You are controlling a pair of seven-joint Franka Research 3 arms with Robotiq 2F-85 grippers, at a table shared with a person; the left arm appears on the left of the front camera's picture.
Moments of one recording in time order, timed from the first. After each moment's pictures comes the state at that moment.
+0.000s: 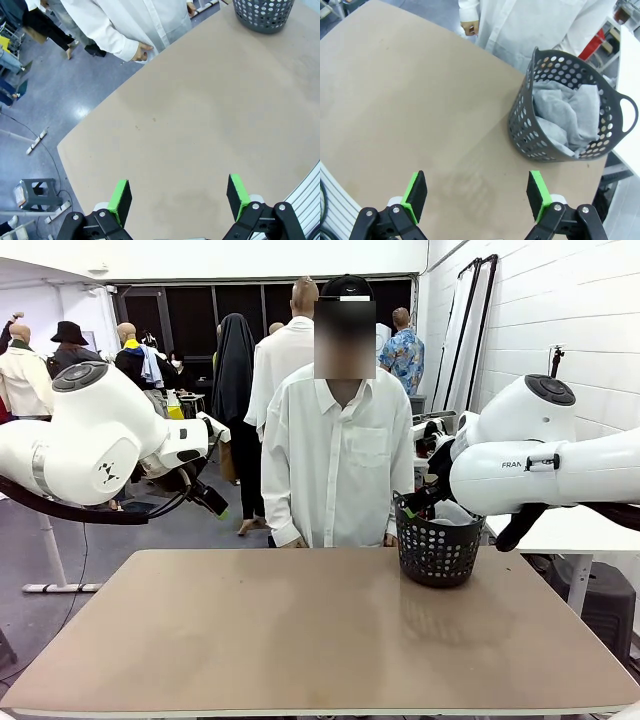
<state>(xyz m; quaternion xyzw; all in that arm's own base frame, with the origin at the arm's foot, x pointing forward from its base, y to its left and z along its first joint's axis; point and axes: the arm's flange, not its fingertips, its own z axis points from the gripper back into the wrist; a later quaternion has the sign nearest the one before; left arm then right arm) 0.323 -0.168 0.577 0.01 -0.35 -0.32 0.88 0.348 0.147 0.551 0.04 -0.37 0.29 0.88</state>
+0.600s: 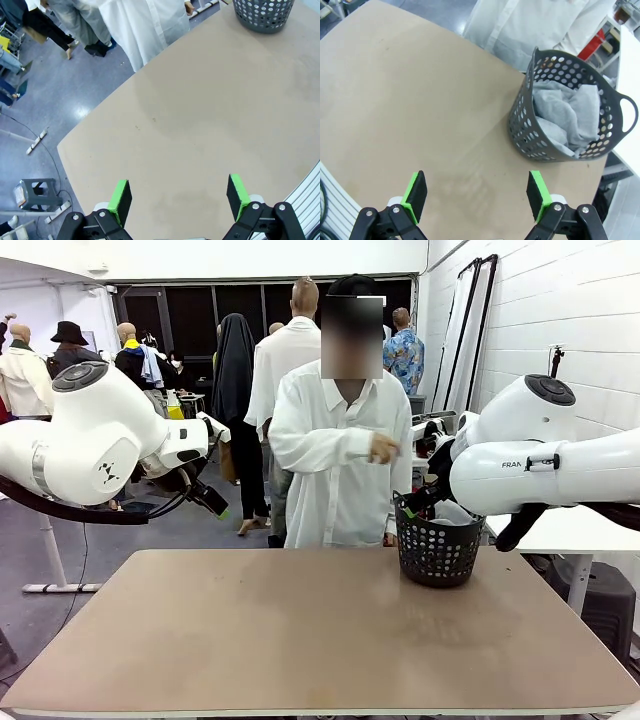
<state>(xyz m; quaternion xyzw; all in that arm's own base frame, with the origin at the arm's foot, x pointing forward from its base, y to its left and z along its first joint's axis) 0.323 -0.168 0.577 0.01 -0.35 -0.32 0.88 0.348 0.147 0.551 0.04 -0.37 0.29 0.88</state>
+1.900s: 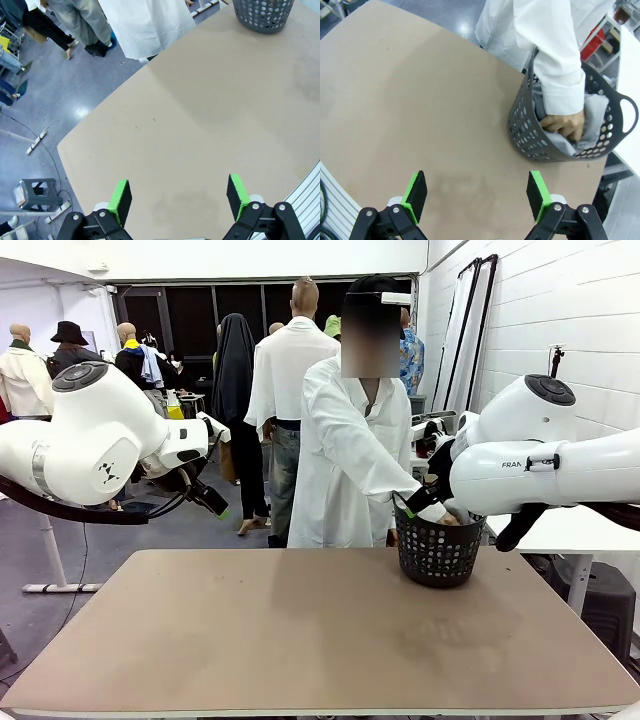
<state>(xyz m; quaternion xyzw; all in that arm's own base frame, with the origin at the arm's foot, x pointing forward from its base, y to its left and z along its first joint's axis) 0.323 -0.168 0.577 0.01 -0.35 -0.32 0.88 0.348 0.147 0.551 0.04 -0.37 0.29 0.88</state>
